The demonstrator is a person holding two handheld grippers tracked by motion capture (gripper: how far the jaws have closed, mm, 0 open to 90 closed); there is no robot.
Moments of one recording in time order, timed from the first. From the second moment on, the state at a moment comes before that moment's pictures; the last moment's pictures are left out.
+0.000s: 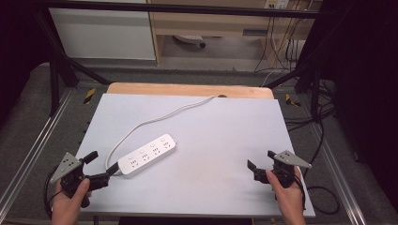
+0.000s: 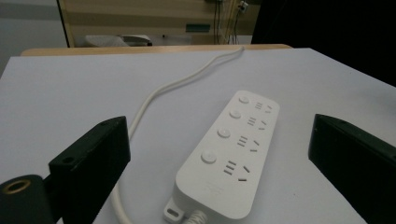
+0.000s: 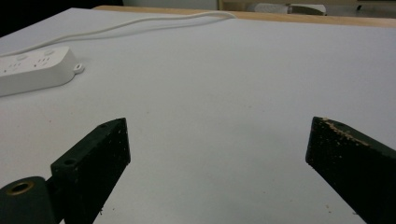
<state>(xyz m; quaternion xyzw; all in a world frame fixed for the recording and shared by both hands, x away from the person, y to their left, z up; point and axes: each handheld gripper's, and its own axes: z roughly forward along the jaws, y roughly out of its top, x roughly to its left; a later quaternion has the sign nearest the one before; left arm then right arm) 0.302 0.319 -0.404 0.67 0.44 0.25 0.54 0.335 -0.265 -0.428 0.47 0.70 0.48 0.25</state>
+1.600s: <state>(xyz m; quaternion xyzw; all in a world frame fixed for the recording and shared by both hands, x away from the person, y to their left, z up) 0.328 0.291 -0.335 0.66 0.40 0.28 0.57 0.328 -0.262 -0.426 0.46 0.71 0.47 0.27</state>
